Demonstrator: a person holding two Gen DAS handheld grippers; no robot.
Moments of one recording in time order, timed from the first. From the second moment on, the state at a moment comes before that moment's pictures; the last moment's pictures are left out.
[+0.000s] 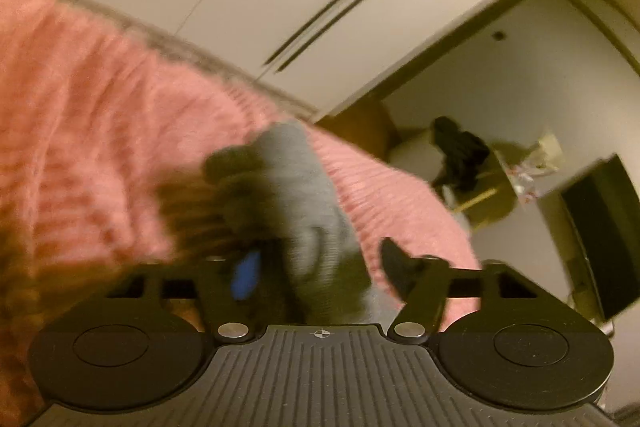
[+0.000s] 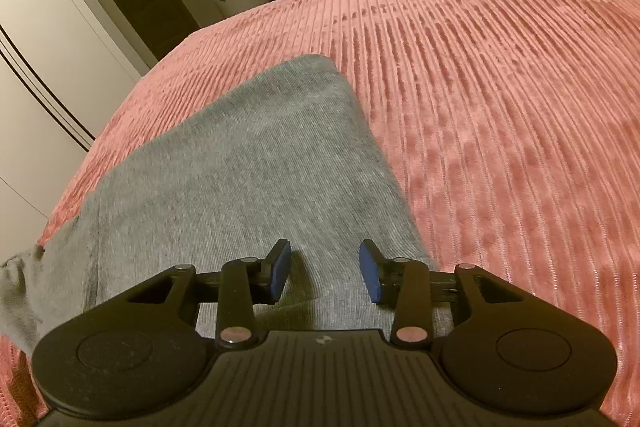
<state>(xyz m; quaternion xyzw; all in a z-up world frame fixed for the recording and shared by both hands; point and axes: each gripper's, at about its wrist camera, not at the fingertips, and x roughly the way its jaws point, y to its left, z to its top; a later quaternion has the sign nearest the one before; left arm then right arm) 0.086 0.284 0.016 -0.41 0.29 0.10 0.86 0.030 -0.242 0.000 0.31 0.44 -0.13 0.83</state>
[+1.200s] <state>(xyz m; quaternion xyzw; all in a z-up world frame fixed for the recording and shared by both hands) 0.038 -0.128 0.058 0.05 0.38 -0.15 0.91 0.011 -0.261 0.003 0.38 0.39 -0.12 0.83</state>
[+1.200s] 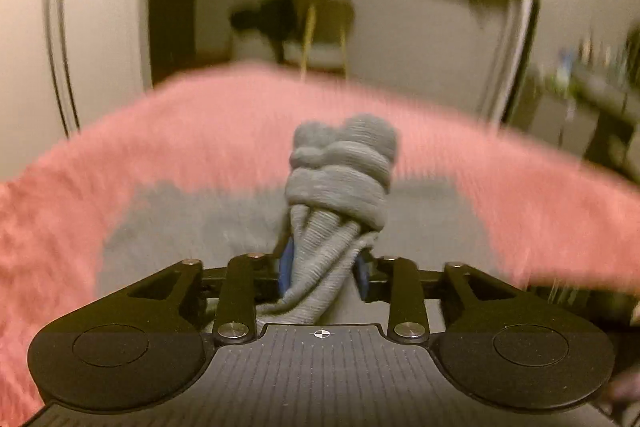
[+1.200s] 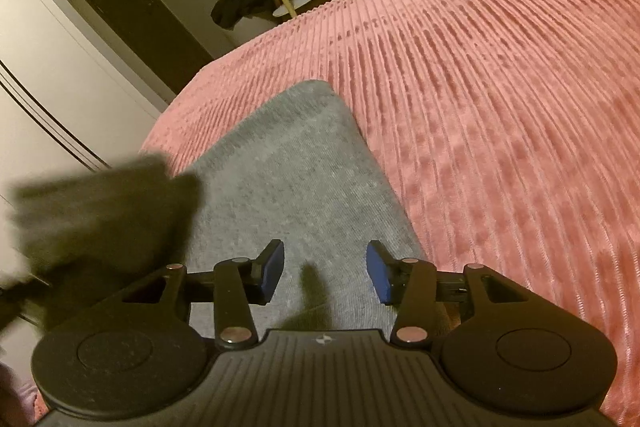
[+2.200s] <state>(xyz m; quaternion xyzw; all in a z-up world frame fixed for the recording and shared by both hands) 0.026 0.035 0.037 -0.21 0.45 0.10 0.86 0.029 -0.240 -0.006 0.51 0.40 0.00 0.76</state>
